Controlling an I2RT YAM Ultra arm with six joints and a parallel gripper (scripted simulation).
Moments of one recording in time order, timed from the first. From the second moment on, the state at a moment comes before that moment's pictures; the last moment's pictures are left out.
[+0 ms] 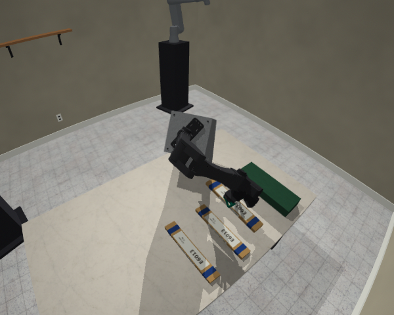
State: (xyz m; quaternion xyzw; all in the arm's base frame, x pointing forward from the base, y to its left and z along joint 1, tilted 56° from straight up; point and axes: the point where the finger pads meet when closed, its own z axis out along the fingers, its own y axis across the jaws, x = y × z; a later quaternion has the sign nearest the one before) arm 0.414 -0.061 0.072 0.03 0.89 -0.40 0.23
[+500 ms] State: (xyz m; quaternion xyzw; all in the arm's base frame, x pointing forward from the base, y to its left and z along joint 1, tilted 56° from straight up) arm 0.420 -0.052 0.090 0.03 0.88 -0.40 0.24
